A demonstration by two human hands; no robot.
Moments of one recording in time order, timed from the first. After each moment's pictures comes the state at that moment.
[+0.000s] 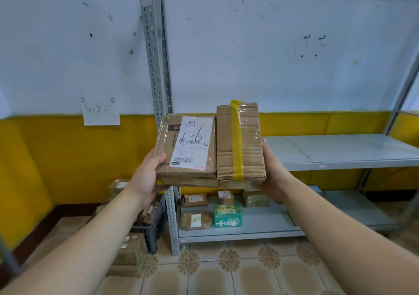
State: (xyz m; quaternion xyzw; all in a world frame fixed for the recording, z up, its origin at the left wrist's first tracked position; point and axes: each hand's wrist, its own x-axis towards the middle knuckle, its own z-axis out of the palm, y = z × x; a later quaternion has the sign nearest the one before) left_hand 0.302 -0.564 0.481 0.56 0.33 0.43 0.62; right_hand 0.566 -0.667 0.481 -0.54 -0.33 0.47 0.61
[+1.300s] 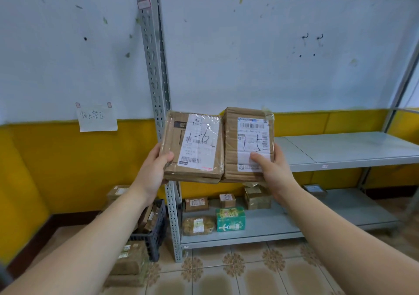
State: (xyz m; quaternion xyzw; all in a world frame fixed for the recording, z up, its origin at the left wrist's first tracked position) left_hand 0.305 -0.539 0.500 0.65 0.32 0.43 0.55; right_hand 0.548 -0.654 0.484 -0.57 -0.35 0.28 0.69
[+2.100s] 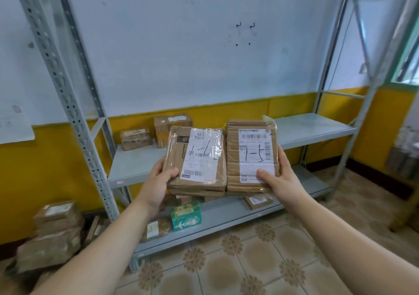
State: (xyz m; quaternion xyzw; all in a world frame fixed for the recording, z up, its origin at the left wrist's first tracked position) left_hand 0.484 -0.589 0.448 0.60 0.27 0.32 0.68; right_hand 0.702 -0.784 0.438 -0.65 -0.31 0.21 0.66
